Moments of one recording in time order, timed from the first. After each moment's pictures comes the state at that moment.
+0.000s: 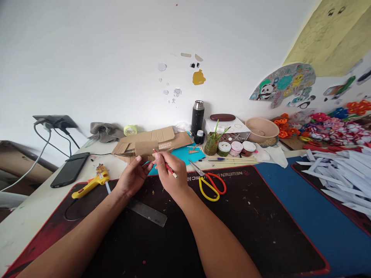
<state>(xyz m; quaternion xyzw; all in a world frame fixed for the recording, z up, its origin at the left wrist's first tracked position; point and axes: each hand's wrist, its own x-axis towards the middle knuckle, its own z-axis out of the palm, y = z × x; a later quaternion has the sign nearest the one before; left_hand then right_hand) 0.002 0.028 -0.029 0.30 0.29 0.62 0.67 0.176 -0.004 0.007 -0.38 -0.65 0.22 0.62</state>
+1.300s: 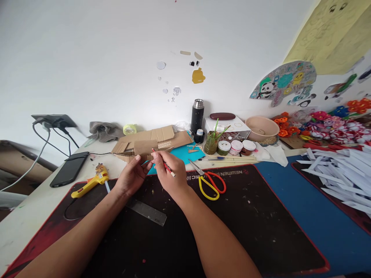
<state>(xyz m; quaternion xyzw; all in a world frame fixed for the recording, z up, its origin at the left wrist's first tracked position) 0.003 0.027 -0.026 0.29 0.28 0.63 0.67 0.176 -0.004 0.007 -0.38 -0.66 0.21 0.61</state>
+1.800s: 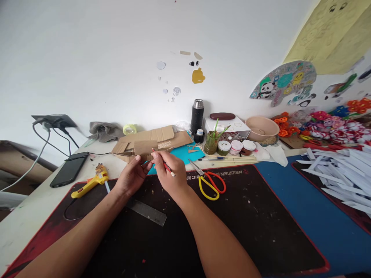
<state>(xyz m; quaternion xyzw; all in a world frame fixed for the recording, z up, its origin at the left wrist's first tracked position) 0.003 0.027 -0.027 0.29 0.28 0.63 0.67 0.176 -0.005 0.008 -0.39 -0.66 0.22 0.61</state>
